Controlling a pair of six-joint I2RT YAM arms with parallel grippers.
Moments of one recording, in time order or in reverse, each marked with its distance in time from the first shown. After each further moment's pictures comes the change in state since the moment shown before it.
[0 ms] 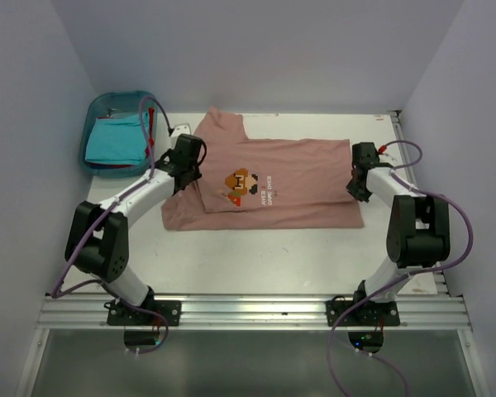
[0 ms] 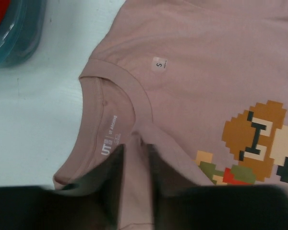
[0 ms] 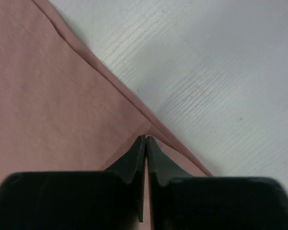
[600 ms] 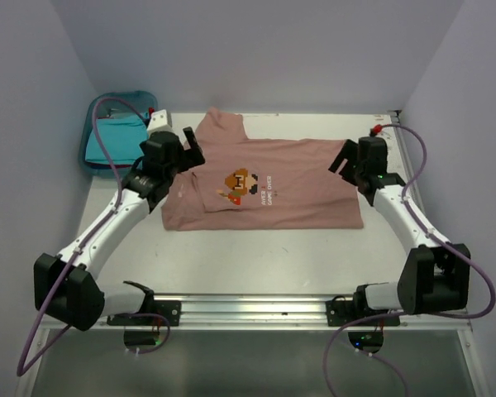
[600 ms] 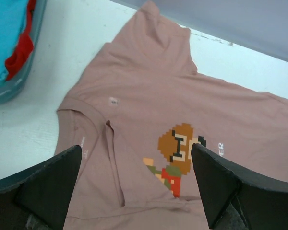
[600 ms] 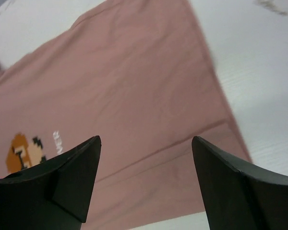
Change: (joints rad) left arm 0.017 -0.293 -0.030 0.075 0.117 -0.040; right arm 0.061 -0.351 -0.095 0.208 -0.219 -0.143
